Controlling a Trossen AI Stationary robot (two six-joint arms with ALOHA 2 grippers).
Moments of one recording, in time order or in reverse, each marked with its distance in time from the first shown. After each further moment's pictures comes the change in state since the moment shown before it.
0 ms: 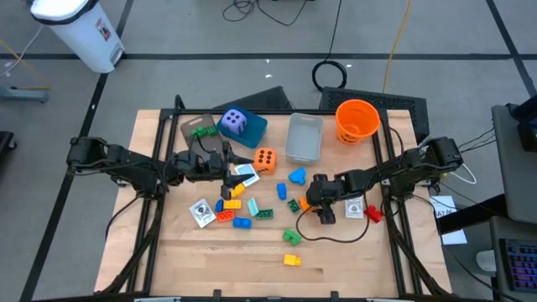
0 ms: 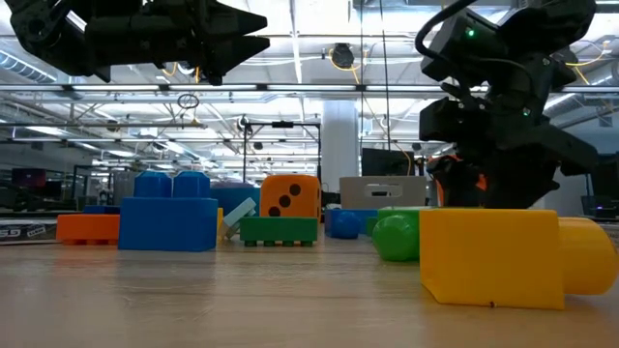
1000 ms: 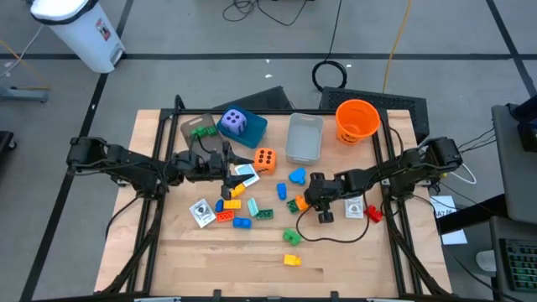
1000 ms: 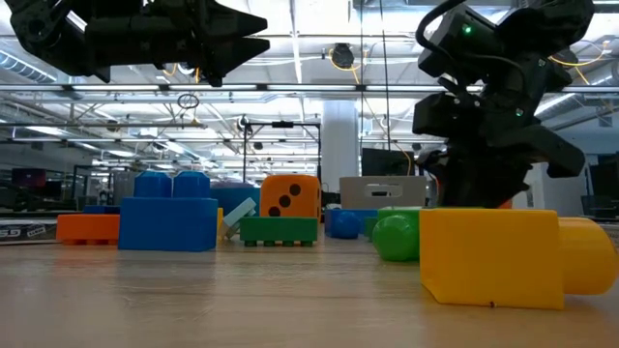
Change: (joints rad) left arm 0.000 0.000 0.000 -0.012 0.000 -0.003; right arm -0.001 0.001 -0.002 0.063 0.010 -0.058
